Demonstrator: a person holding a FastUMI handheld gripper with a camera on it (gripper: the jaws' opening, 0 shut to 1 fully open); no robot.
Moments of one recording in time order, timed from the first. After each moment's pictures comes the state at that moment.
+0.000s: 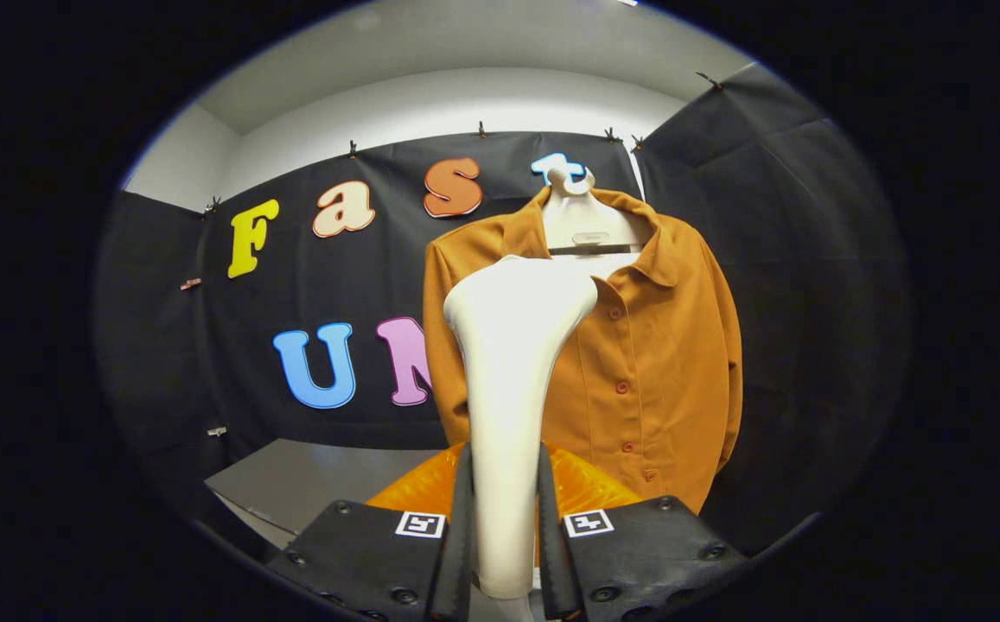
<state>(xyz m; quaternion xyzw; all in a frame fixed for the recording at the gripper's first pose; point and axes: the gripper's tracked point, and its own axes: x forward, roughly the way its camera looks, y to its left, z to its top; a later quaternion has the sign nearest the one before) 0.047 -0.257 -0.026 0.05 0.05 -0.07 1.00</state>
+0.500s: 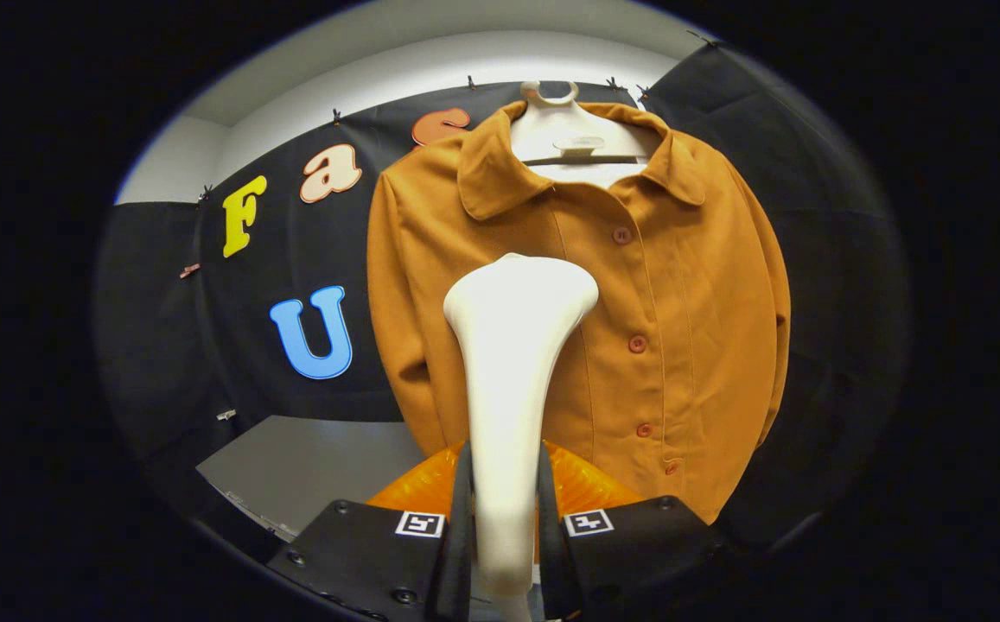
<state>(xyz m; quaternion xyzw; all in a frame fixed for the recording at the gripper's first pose) 0.105 -0.292 -0.097 0.08 0.13 -0.02 0.99</state>
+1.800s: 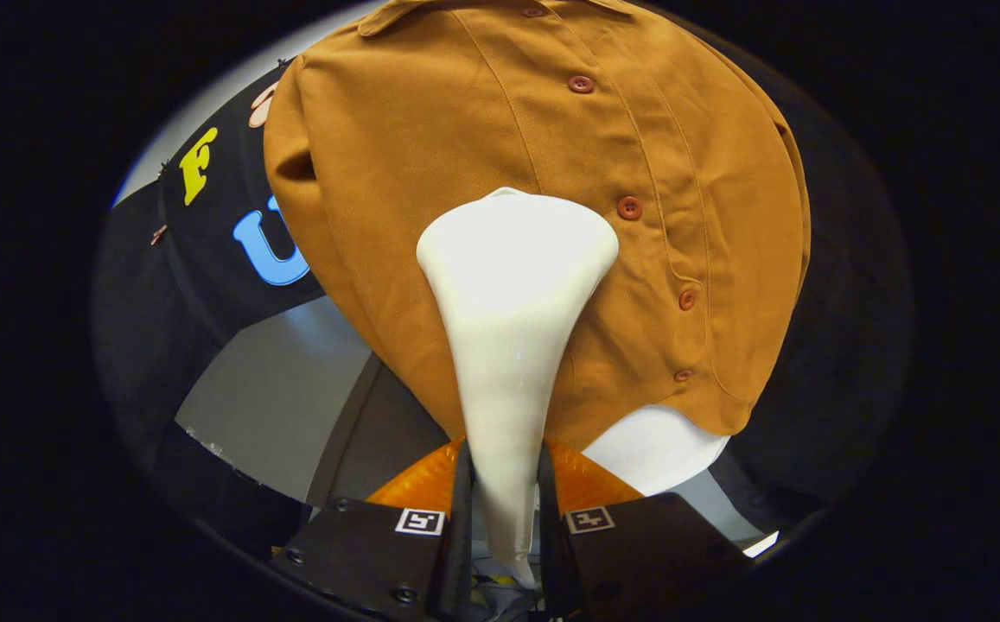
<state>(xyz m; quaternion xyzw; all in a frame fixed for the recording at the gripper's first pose) 0.064 -0.306 -0.265 0.12 0.33 -0.04 0.94</state>
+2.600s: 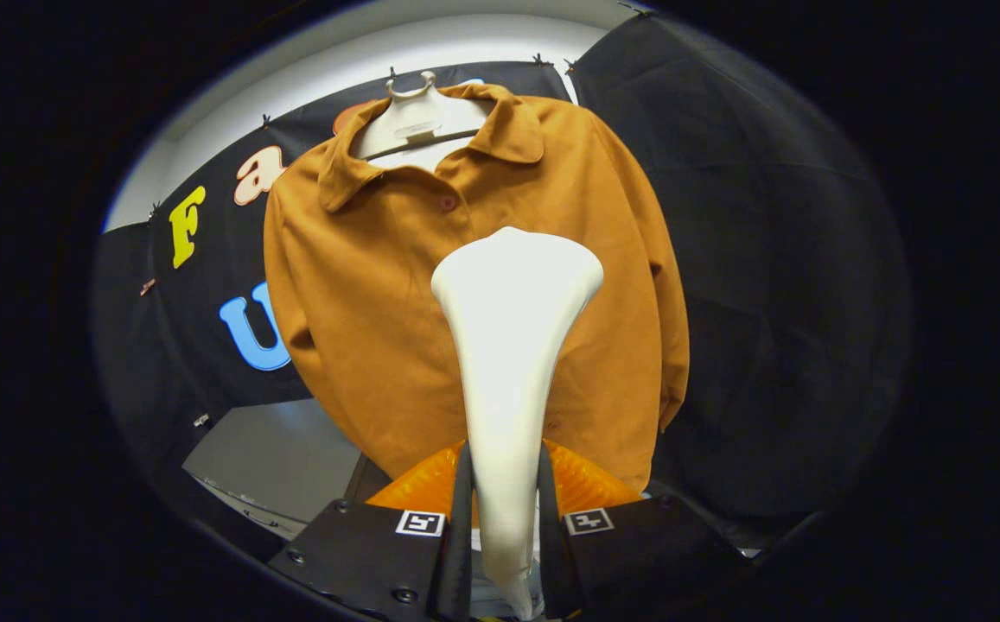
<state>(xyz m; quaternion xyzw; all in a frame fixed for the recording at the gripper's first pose) 0.034 -0.407 -0.105 0.11 0.16 -0.12 0.97</state>
